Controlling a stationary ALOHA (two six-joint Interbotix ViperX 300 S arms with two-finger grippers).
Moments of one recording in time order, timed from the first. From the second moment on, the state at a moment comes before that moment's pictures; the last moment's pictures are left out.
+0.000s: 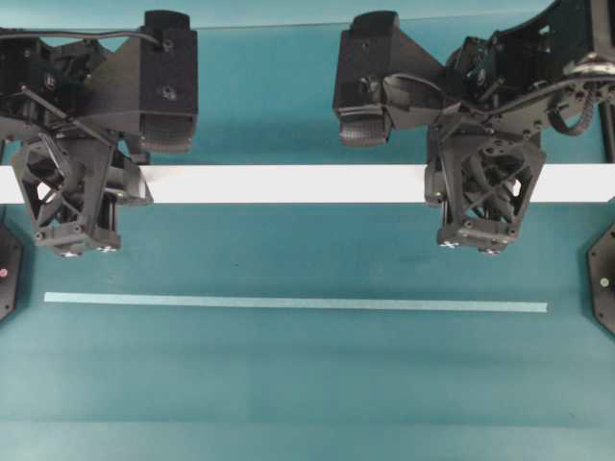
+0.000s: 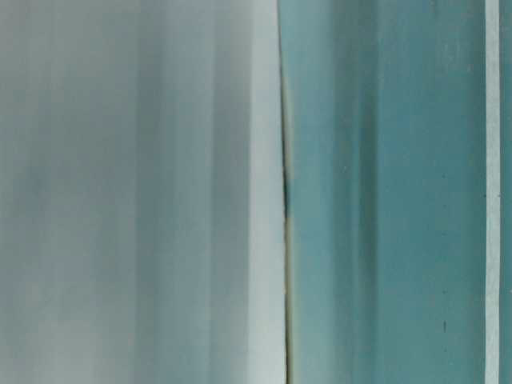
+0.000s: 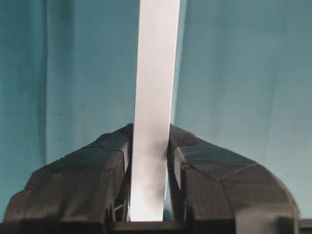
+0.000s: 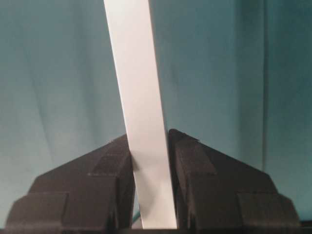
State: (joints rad) left arm 0.06 -0.29 0.02 0.02 1.45 -0.04; right arm -0.08 -0.11 -0.15 0.05 1.59 0.04
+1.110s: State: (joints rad) left arm 0.06 -0.26 -0.03 0.02 1.47 -0.04; right arm -0.09 -0.12 -0.15 0.05 1.60 0.04
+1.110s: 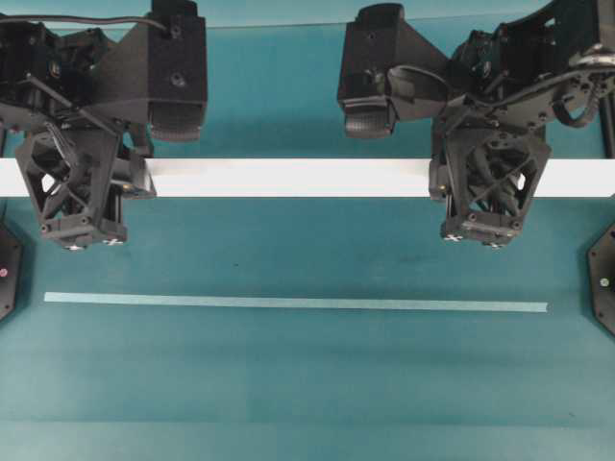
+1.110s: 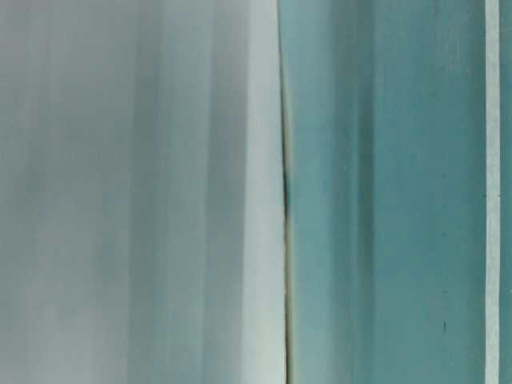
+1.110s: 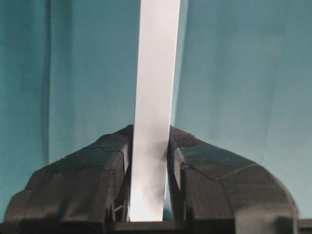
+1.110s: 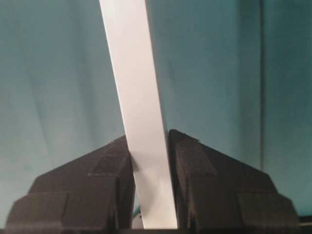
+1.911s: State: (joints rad) left arm 0.06 -0.25 0.20 0.02 1.26 -0.06; right arm -0.10 -0.16 0.20 0.04 1.37 -0.01
